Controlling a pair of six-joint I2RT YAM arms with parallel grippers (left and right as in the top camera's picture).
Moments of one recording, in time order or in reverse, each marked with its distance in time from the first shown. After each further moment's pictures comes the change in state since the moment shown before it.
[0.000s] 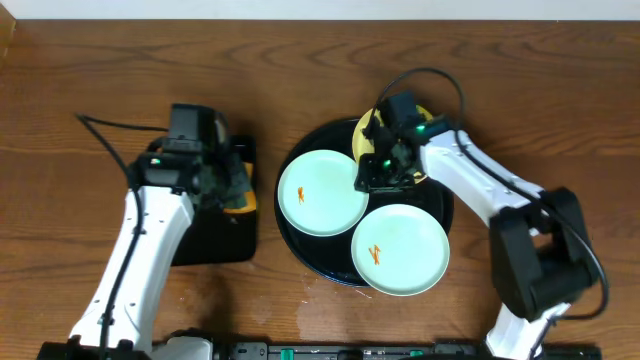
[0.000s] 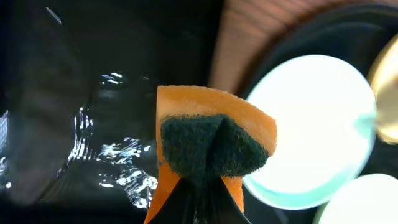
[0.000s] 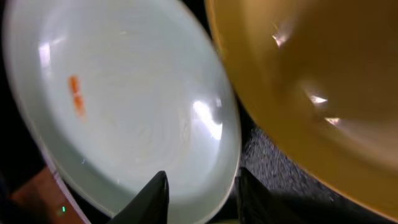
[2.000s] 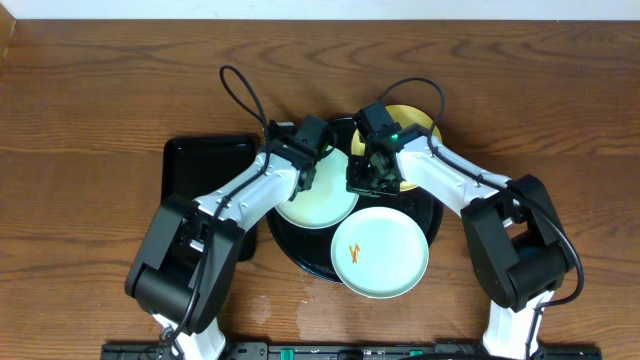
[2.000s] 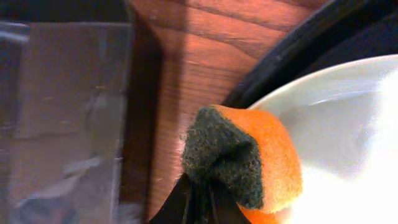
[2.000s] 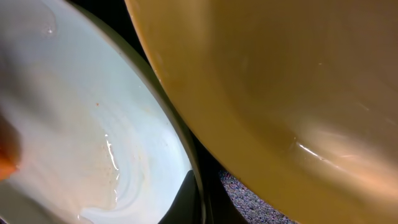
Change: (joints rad) left arm -0.362 0.486 0.056 0.261 -0.585 -0.155; right arm 0.071 0.068 0.011 0.064 0.148 0.274
